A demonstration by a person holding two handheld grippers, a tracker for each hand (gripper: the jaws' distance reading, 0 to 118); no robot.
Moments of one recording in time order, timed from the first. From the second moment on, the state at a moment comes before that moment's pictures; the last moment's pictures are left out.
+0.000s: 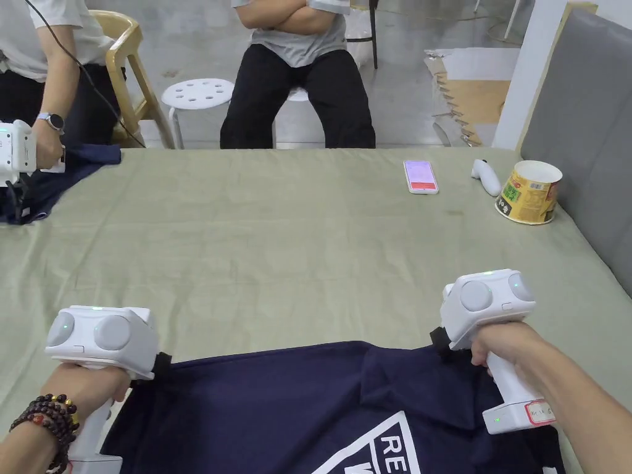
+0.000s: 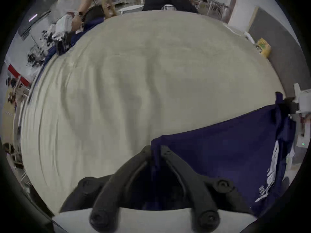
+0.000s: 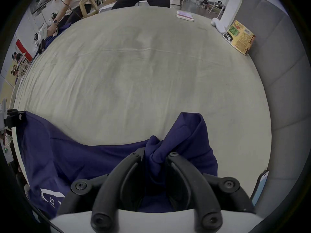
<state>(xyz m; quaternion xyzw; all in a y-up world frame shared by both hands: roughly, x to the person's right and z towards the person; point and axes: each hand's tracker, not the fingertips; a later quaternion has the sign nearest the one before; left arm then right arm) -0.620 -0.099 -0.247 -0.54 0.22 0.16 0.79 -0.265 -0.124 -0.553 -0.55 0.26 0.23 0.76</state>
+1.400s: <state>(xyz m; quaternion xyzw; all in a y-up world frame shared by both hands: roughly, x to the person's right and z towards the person) -0.409 -0.122 0.040 -0.55 0.19 0.12 0.81 -0.047 -0.137 -0.257 -0.49 0.34 0.29 0.75</state>
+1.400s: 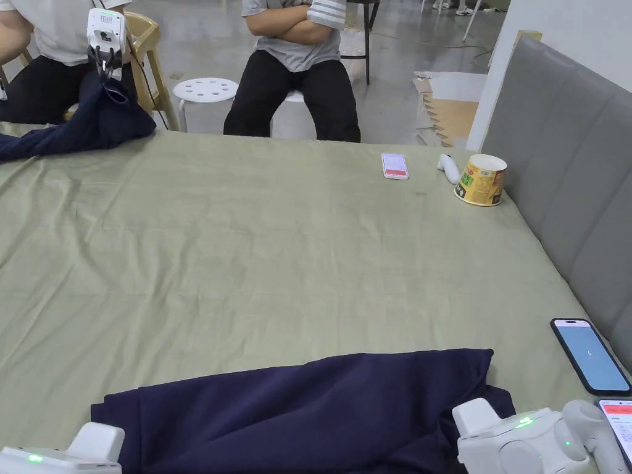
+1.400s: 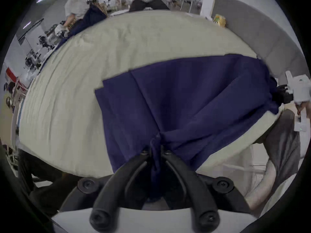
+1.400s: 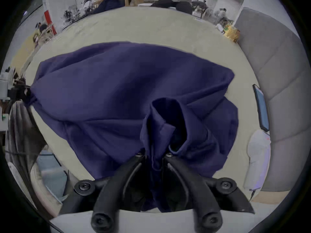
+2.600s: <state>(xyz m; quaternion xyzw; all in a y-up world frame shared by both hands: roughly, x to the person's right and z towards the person) -0.506 -0.078 0.115 -0.29 0.18 0.47 0.81 -0.016 0.025 -0.230 -0.36 0.36 0.08 0.86</state>
